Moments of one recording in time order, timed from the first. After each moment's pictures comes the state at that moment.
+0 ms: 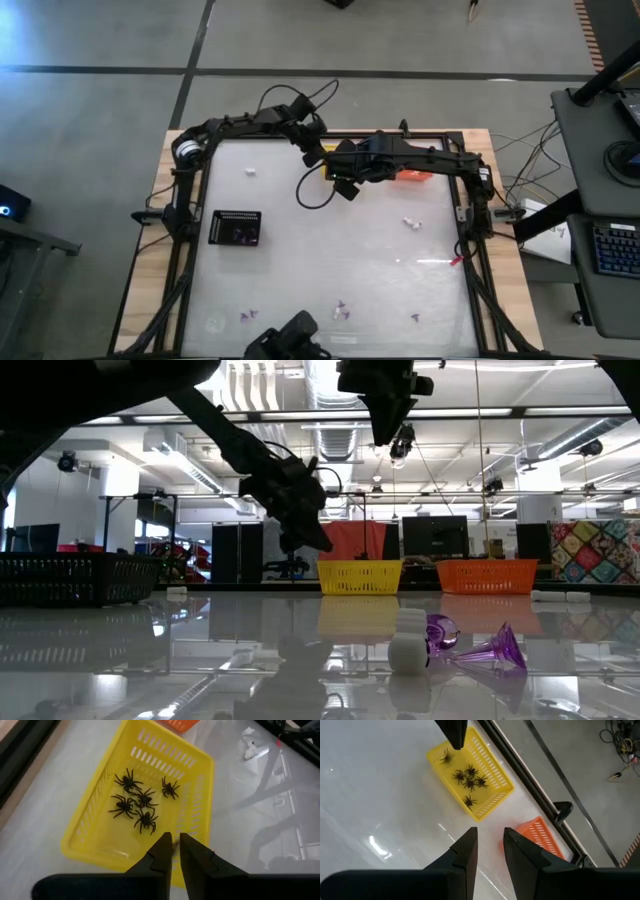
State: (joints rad) left arm 0.69 2.09 1.54 -0.43 0.65 0.15; right arm -0.08 1.95 2.13 -1.57 0.53 0.52
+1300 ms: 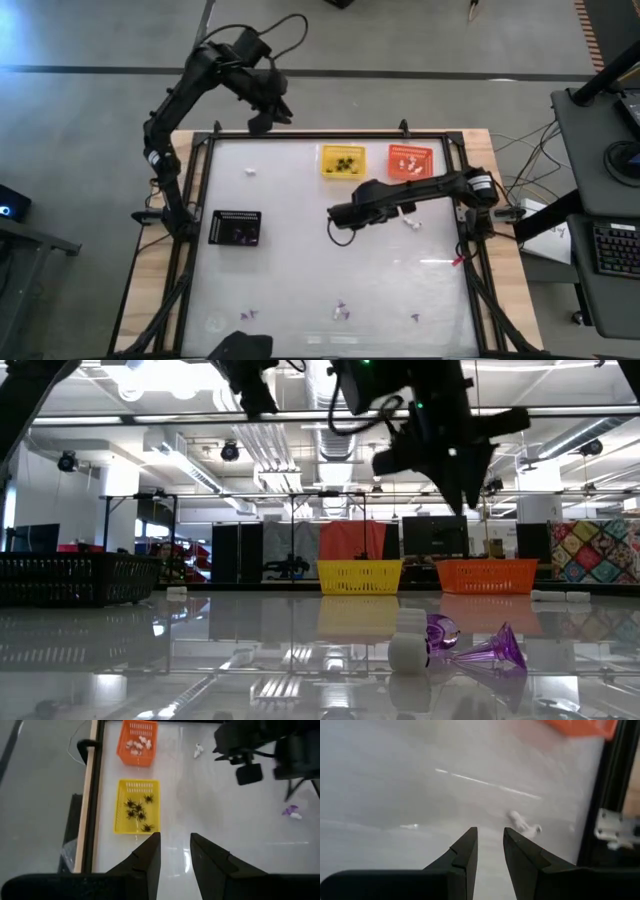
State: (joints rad) left arm 0.74 1.86 2.33 -1.49 0.53 0.63; right arm 0.06 1.94 1.64 -1.57 0.25 1.41
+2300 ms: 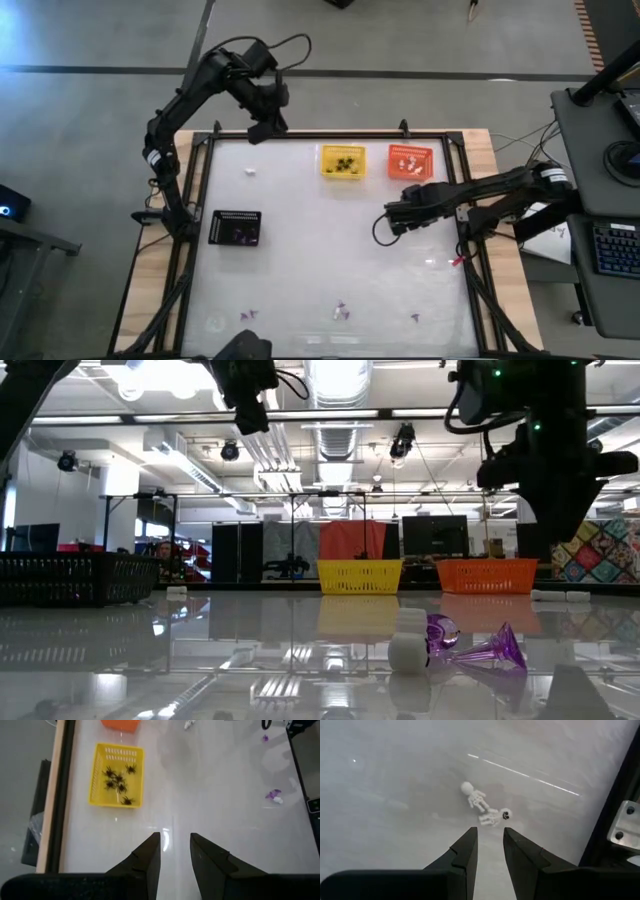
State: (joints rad) left arm 0.74 1.85 2.20 -1.55 0.53 0.62; right arm 0.05 1.37 0.90 -1.17 0.14 1.31
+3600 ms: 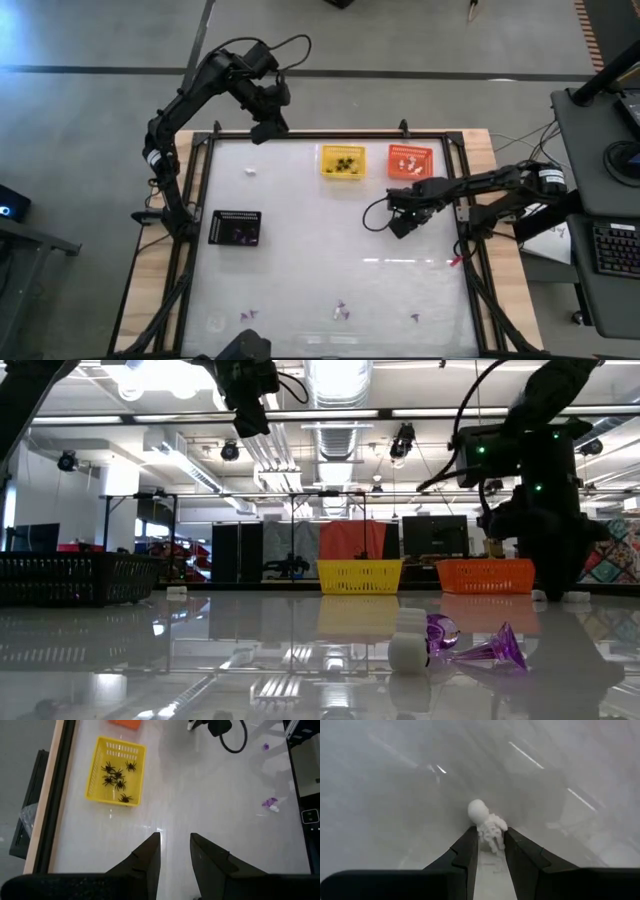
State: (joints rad) left arm 0.74 1.85 2.18 -1.53 0.54 0.54; right arm -0.17 1.40 0.65 -0.80 -0.03 0.81
